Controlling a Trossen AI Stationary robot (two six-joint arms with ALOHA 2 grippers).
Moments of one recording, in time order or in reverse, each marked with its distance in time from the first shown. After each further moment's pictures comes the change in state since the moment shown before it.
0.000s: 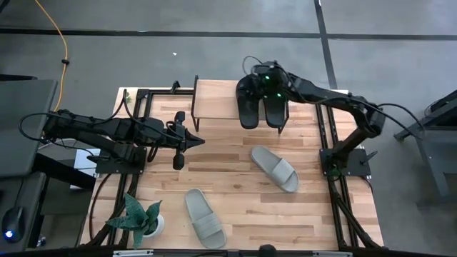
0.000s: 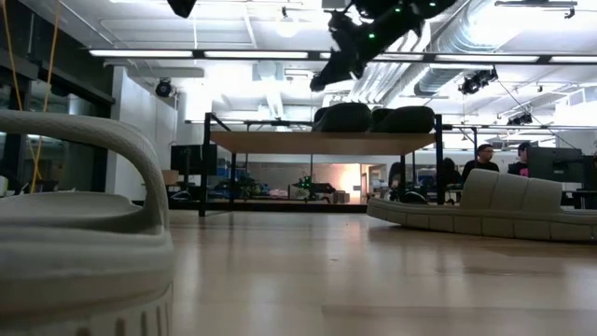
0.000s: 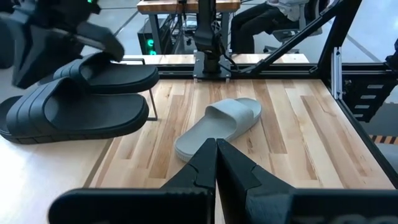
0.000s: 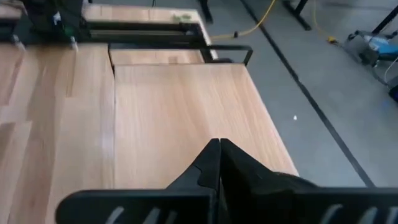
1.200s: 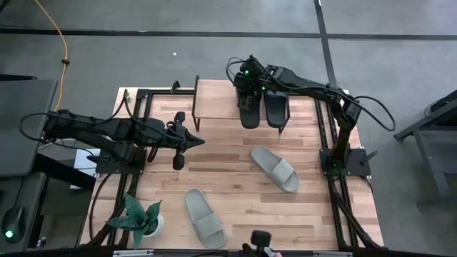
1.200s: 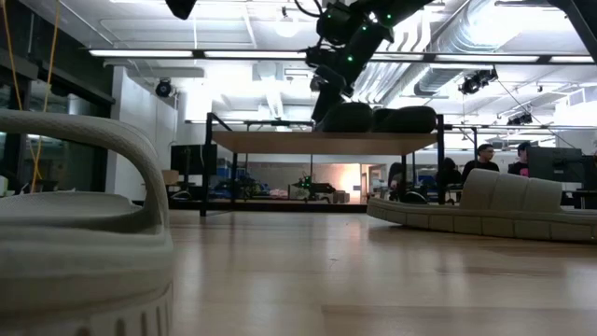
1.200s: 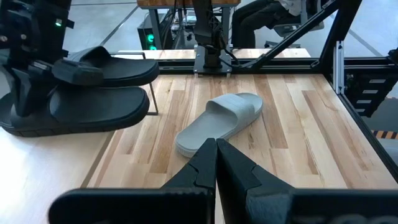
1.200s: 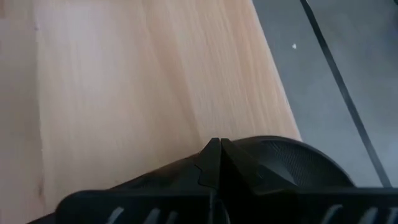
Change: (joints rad) left arm 0.000 0.001 0.000 -0.020 0.000 -0.001; right arm -0.031 0.271 0.333 -0.420 0.121 -0.046
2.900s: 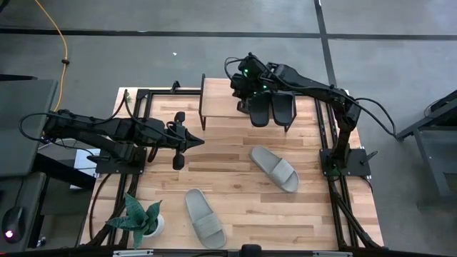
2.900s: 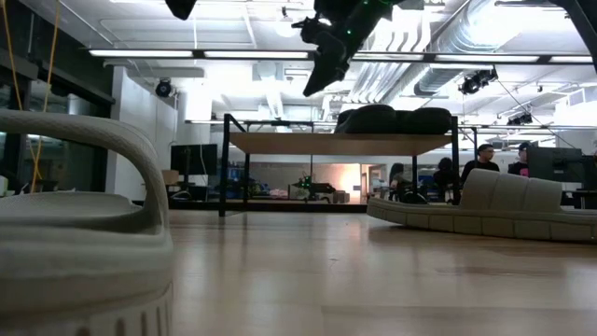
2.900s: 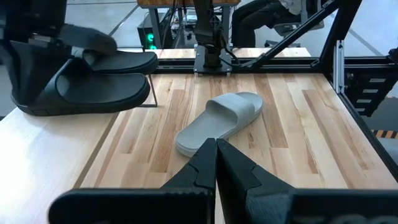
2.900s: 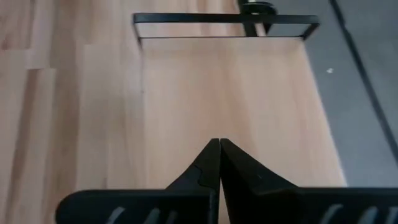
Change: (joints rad) left arm 0.000 0.000 0.000 -0.003 0.000 0.000; right arm 0.055 -0.006 0.132 -0.101 -0.138 -0.010
